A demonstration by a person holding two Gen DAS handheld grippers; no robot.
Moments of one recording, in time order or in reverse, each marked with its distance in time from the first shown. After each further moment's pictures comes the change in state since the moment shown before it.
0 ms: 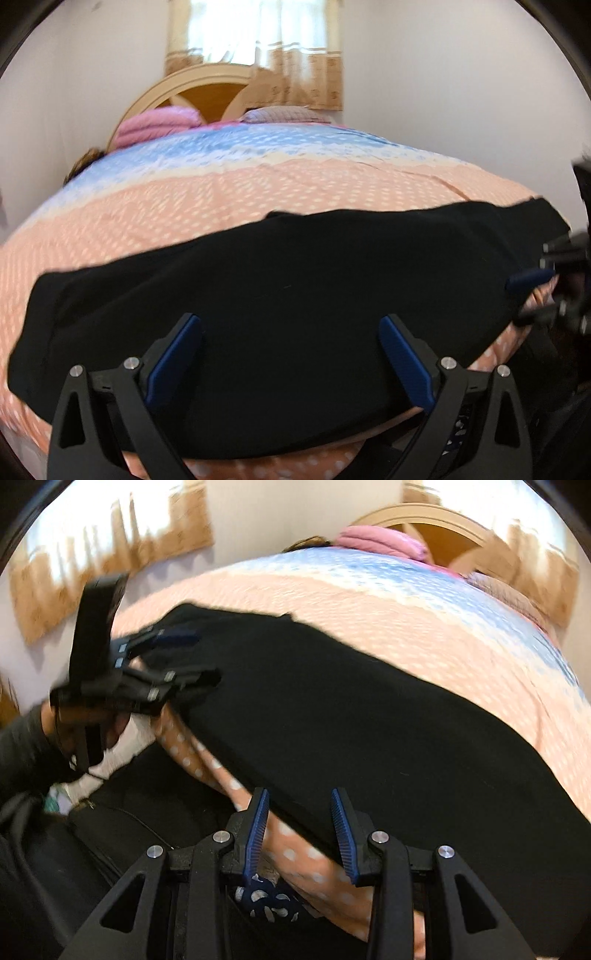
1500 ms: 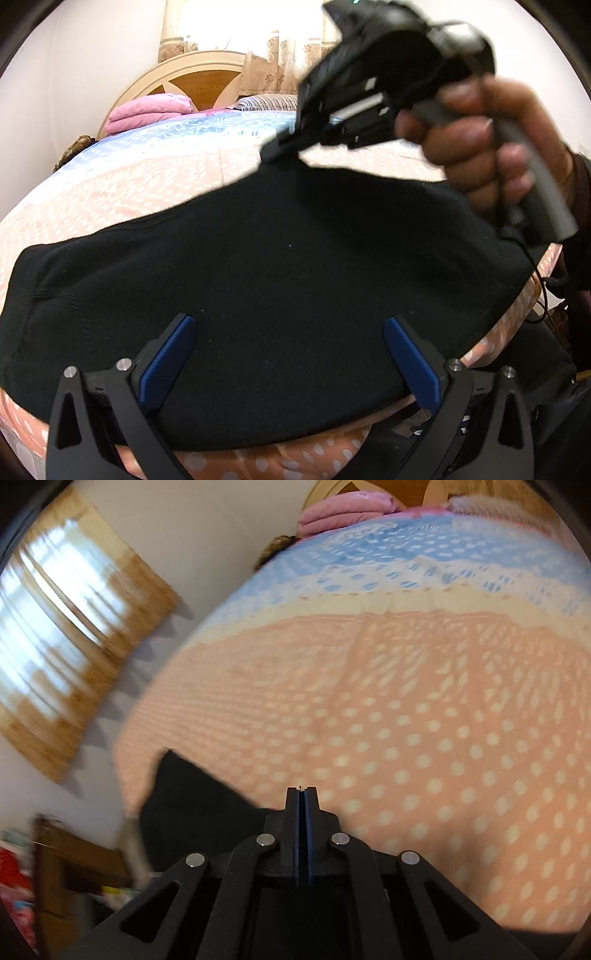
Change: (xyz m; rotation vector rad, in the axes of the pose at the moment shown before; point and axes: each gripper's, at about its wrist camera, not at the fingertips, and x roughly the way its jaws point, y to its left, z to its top) left arm 0.002 0.002 -0.019 0.025 0.034 -0.045; right arm 0.134 -0.045 0.190 0.404 0.002 0.199
